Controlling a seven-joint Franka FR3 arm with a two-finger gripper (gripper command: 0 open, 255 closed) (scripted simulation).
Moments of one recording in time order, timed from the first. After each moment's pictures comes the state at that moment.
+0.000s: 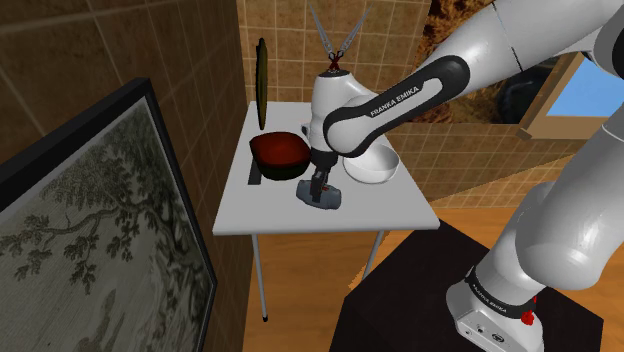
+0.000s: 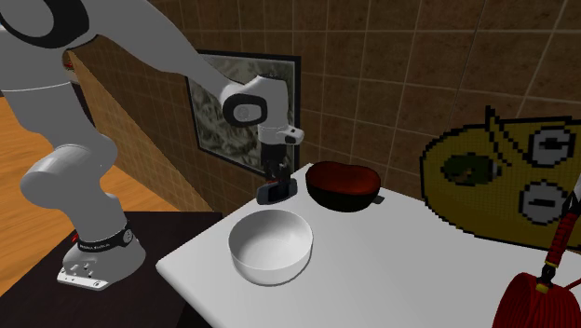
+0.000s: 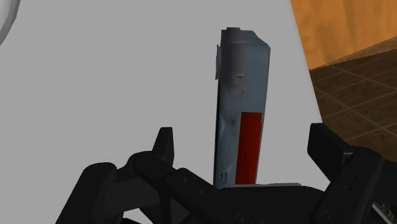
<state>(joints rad) 0.16 -0.04 0.15 -2.37 0.02 2.34 -0.26</state>
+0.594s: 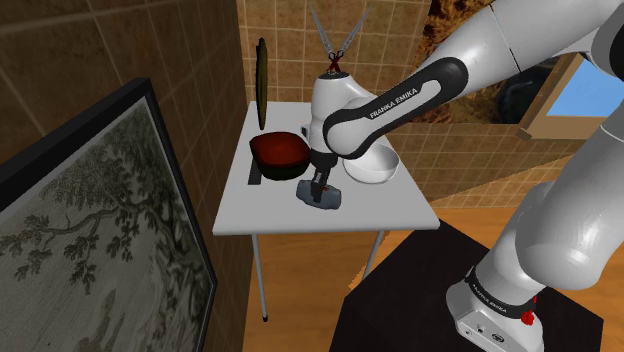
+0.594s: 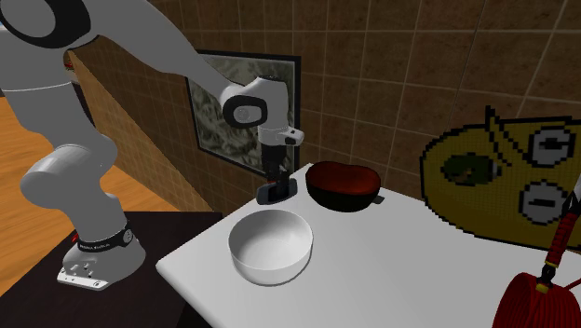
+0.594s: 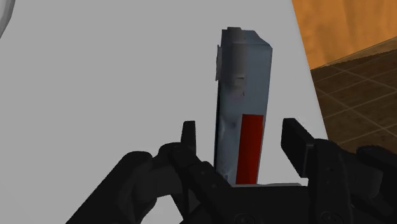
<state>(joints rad) 0.17 -0.03 0.15 -2.37 0.02 2.35 -0.25</state>
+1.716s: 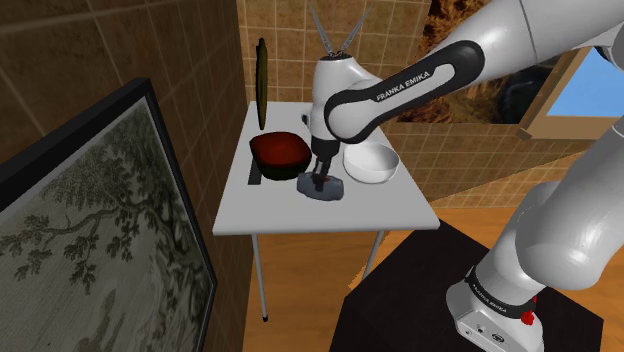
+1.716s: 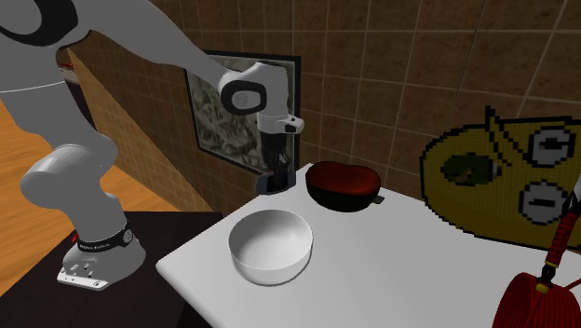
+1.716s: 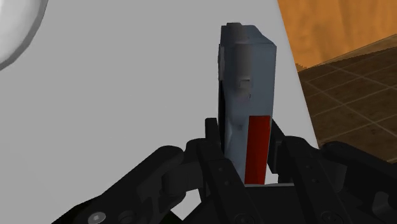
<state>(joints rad) 0.17 -0.09 0.15 -2.33 0.03 2.25 -0.26</state>
